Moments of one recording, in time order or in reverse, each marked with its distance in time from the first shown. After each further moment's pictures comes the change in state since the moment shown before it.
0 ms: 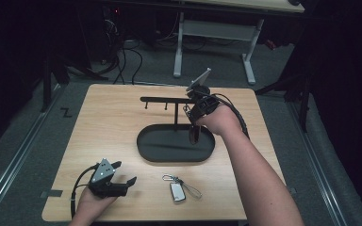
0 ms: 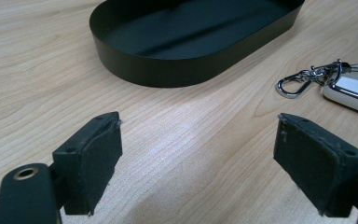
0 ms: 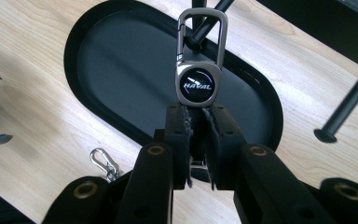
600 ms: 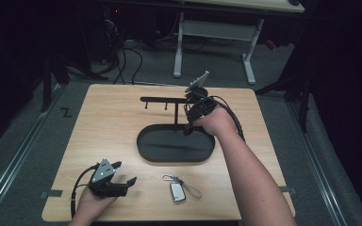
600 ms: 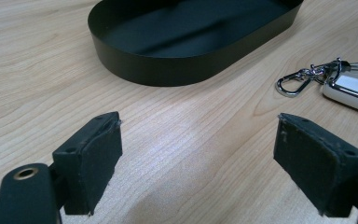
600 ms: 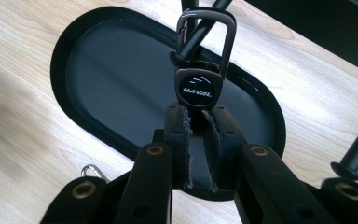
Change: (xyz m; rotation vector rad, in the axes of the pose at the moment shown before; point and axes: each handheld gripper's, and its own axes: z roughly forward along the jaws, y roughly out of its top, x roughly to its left) left arm 0.000 0.000 0.000 0.003 -0.002 0.002; right arm -0.004 0.004 0.019 -0.023 -0.011 0.027
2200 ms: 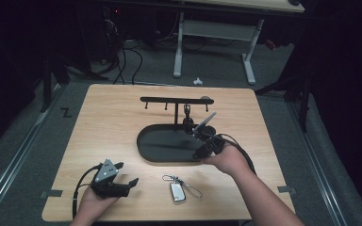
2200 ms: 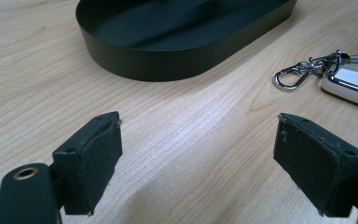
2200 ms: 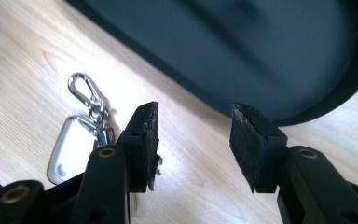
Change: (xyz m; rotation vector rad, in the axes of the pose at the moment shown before) left arm -0.003 0.000 0.006 0.026 -0.015 0.003; right arm 0.008 -0.102 0.046 0.072 0.065 -0.084
